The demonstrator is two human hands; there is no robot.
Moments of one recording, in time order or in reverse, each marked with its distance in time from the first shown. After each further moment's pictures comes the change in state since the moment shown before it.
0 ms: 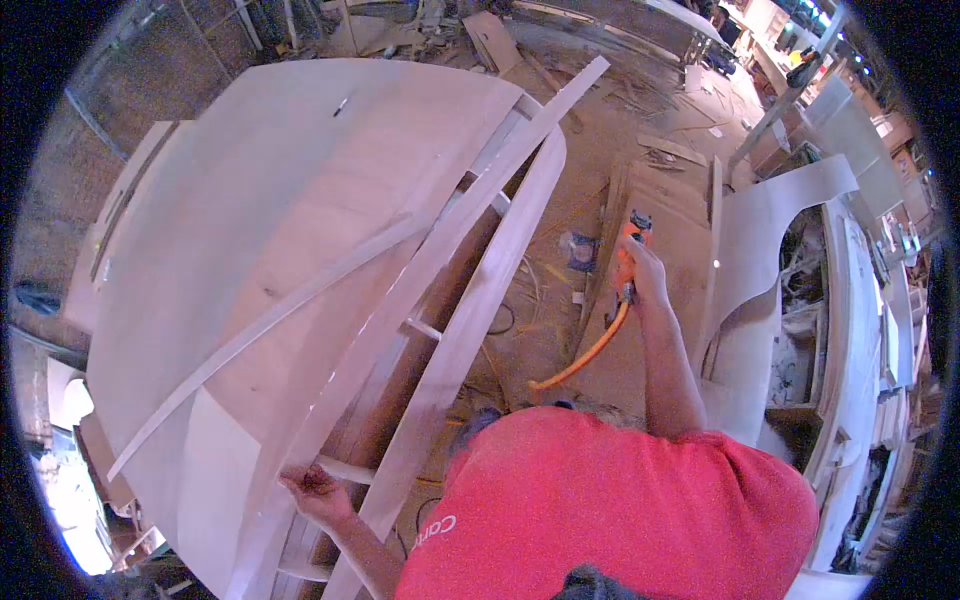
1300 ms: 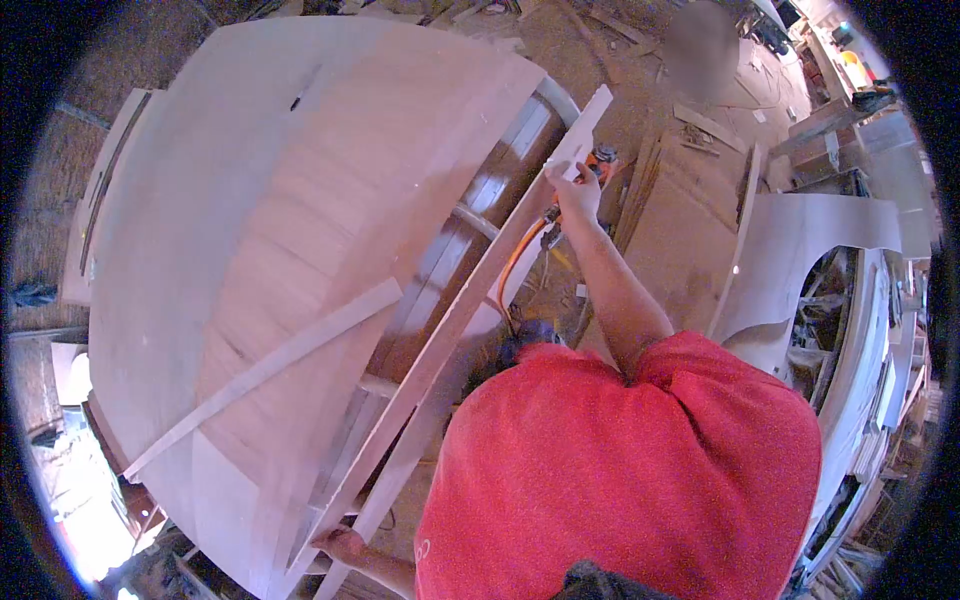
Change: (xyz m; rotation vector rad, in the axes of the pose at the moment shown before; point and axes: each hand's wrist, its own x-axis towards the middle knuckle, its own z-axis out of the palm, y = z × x) left_hand -0.007 -0.040 -0.110 0.059 0.497 0.181; right_hand 0.335 0.060 0.213 -0.215 0.131 -0.135
